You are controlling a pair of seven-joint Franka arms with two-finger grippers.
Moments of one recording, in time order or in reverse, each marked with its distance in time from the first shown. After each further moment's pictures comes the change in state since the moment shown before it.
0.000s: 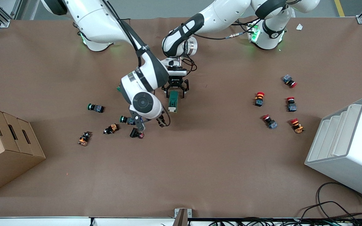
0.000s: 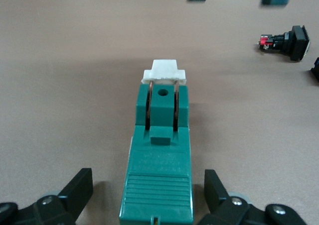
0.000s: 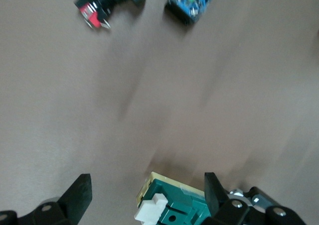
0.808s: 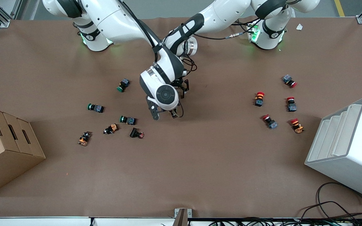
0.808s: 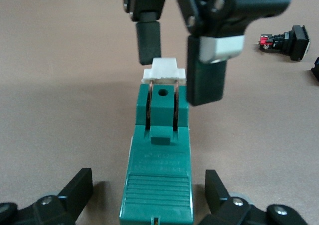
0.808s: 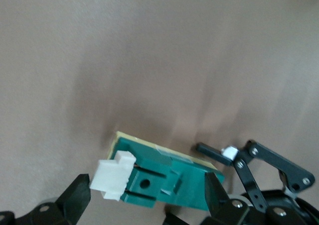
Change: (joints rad) left arm 0.000 0.000 0.000 0.000 0.001 0.000 0.000; right arm 0.100 0.044 0.010 0.012 0.017 -0.020 0.157
